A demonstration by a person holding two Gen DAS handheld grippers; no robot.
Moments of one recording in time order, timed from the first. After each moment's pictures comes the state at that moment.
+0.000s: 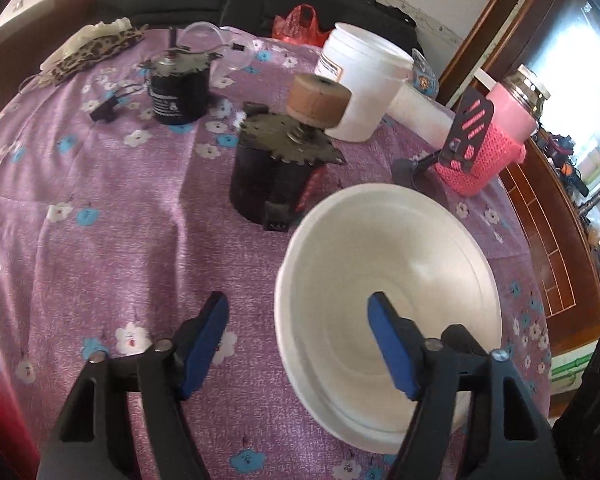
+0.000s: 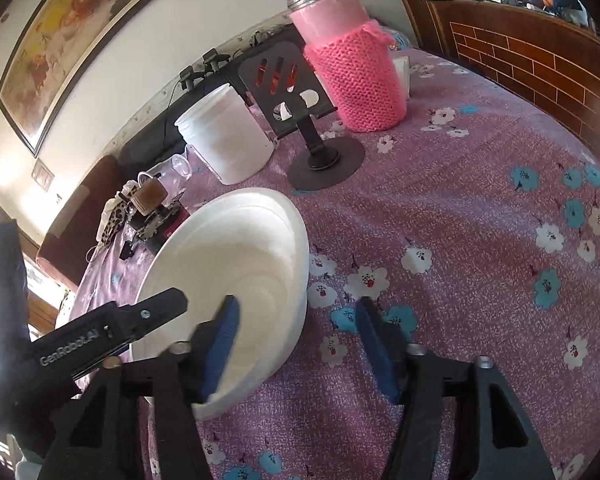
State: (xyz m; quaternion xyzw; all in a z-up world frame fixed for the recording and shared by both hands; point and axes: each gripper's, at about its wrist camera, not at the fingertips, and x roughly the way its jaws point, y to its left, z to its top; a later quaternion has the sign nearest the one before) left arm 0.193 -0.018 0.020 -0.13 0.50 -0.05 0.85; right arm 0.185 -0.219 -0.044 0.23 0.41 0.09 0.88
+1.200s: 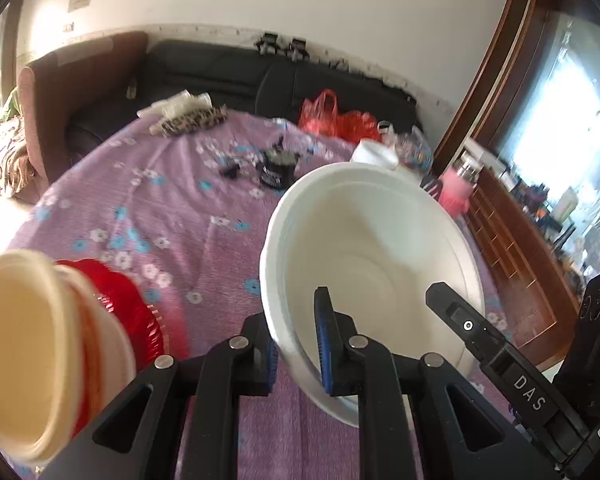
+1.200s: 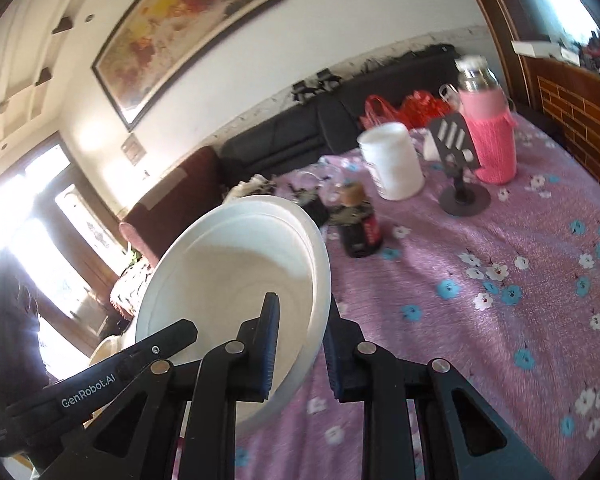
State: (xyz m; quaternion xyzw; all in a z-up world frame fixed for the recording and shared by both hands) left arm 0.007 0.067 0.137 -0.15 0.37 -0.01 0.92; right arm 0.065 -0.130 0.071 0.19 0.31 0.24 0.90
